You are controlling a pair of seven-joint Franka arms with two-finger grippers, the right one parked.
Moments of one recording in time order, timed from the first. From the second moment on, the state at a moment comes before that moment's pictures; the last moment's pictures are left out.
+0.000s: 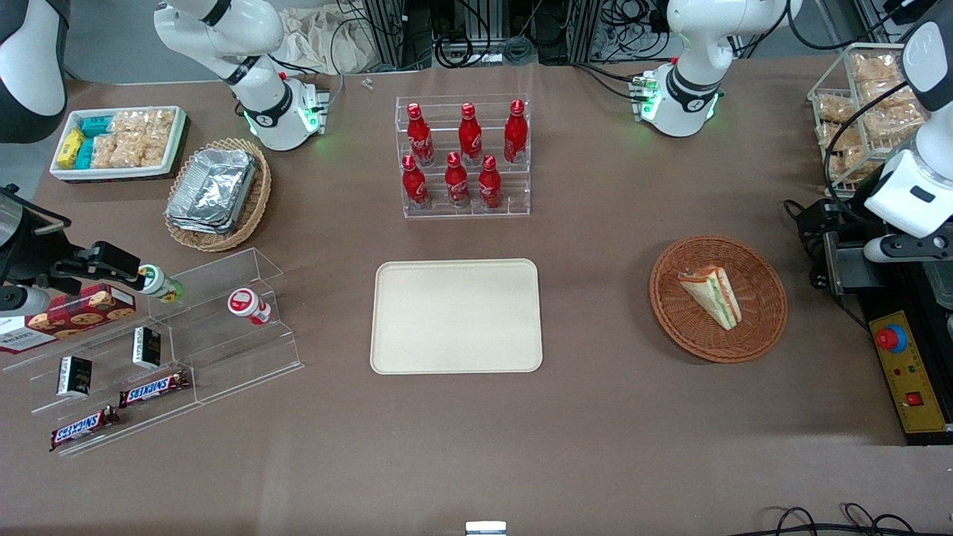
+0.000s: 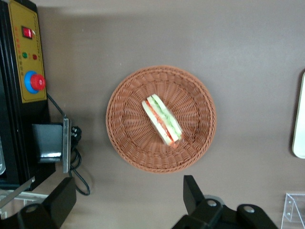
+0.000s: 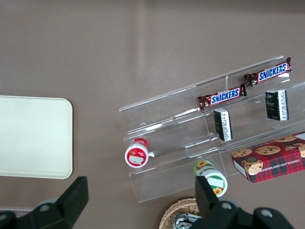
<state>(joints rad) 0.03 -0.03 -0.05 -1.75 0.05 1.69 -0.03</state>
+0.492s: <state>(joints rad) 0.04 -0.03 -0.02 -1.84 0.05 1.65 -0.10</state>
